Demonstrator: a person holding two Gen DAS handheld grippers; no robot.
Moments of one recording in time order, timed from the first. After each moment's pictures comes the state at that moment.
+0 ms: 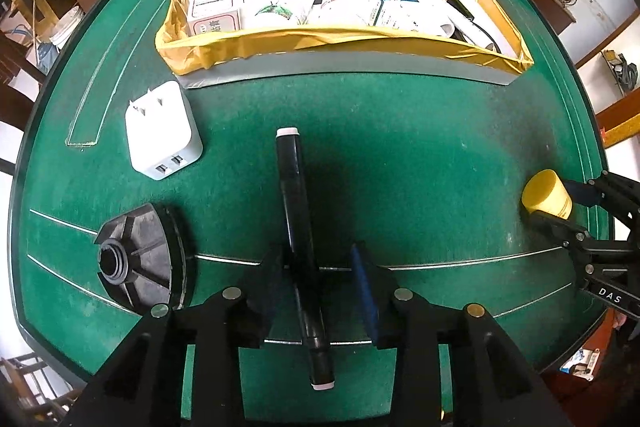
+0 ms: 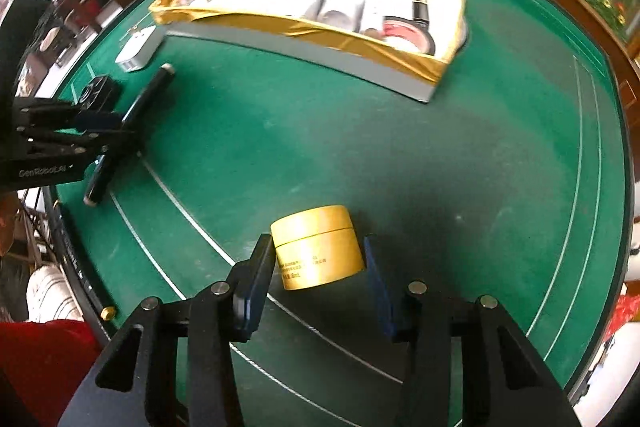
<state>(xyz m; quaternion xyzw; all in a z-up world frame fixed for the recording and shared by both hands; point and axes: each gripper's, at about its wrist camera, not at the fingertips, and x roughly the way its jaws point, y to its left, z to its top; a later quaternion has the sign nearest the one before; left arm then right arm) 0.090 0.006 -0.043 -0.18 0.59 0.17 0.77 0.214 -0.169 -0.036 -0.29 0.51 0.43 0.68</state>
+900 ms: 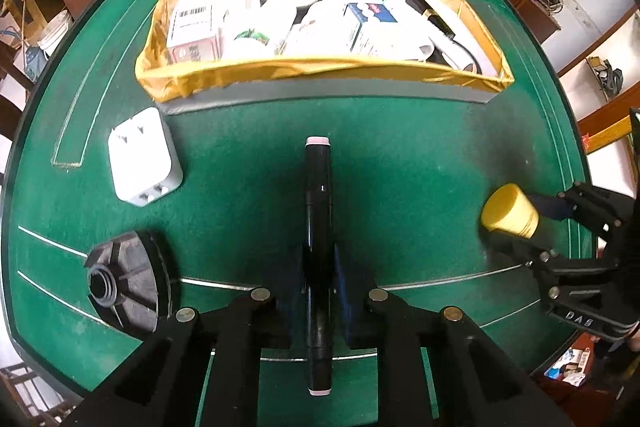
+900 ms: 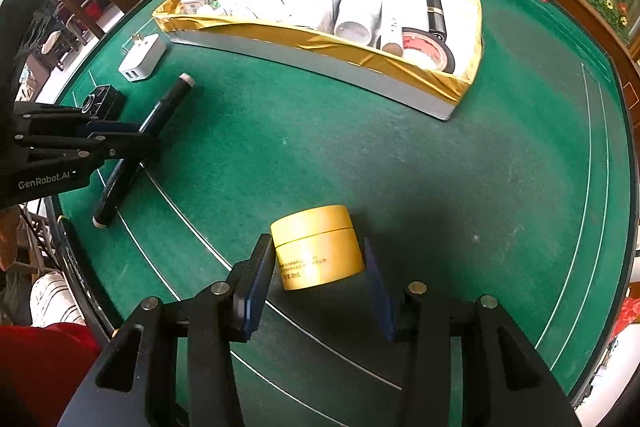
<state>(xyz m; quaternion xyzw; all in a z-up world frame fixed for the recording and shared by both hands) 0.098 0.017 -0.031 -0.20 0.57 0.14 0.79 0.207 -0.149 -0.035 -0.28 0.51 0.44 0.68</state>
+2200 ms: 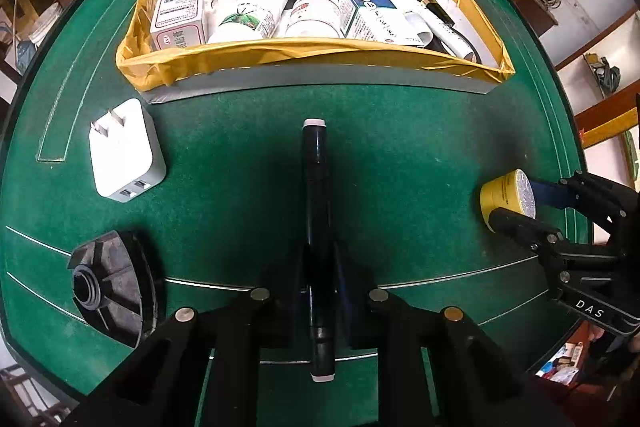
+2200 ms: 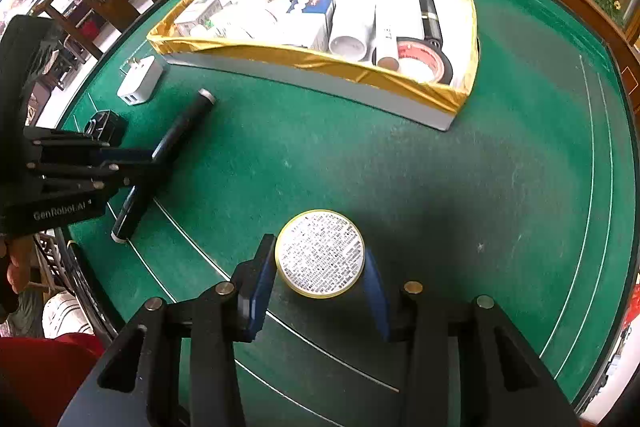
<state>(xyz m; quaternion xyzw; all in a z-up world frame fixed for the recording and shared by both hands) 0.101 0.008 -0.044 -0.21 0.58 0.13 0.77 0.215 -0.155 -0.025 -0.25 0.52 0.44 0.69</state>
